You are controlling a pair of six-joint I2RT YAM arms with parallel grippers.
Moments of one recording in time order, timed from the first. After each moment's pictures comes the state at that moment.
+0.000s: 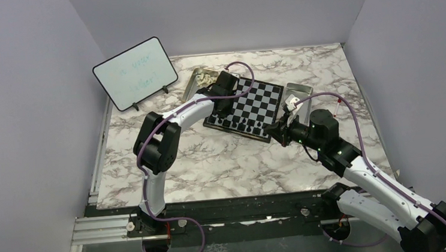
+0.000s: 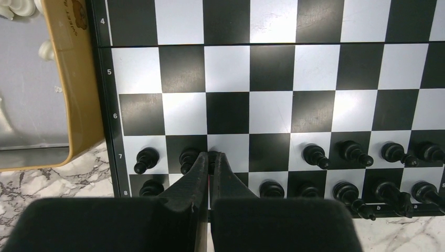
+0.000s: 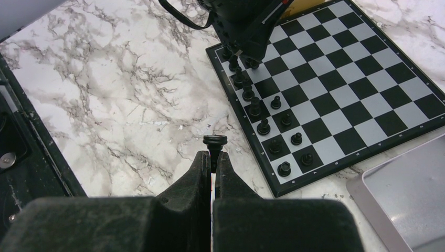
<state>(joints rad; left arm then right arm) -0.63 2.02 1.55 -0.44 -0.12 -0.20 0.55 0.80 0.57 -0.03 -0.30 0.02</state>
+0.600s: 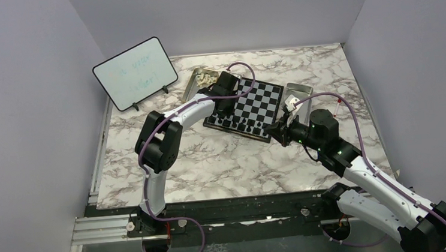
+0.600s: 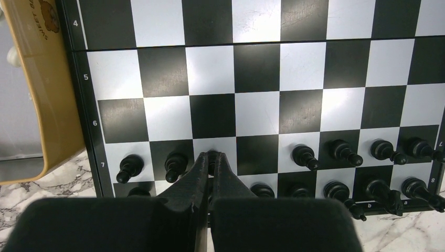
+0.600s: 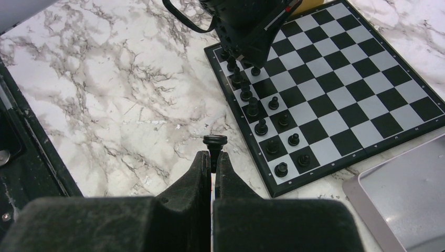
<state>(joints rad) -0.63 2.04 1.56 -0.44 -0.07 -0.20 0.55 0.80 0.57 -0.03 -0.30 0.00</state>
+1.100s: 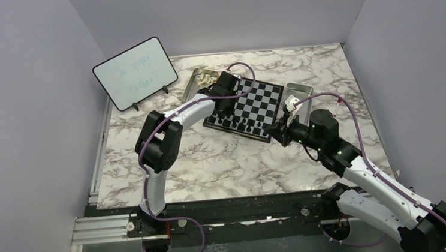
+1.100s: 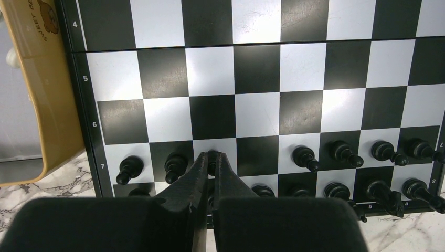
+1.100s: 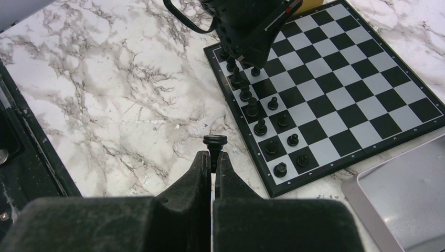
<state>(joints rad) -0.63 2.05 1.56 -0.43 -0.07 -0.20 0.55 0.80 0.57 -0.03 -0.30 -0.01</state>
